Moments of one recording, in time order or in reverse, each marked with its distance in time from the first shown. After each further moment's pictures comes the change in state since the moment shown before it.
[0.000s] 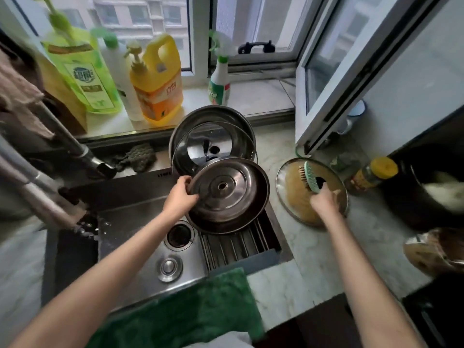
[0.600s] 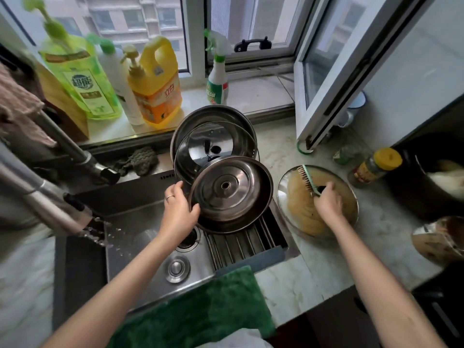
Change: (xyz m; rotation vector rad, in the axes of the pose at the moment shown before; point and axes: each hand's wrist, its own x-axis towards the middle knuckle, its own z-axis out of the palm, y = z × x) left_hand -0.042 -0.006 -0.008 0.170 0.072 0.109; right_hand 0.000 0.014 0.013 -0.103 0.071 -0.075
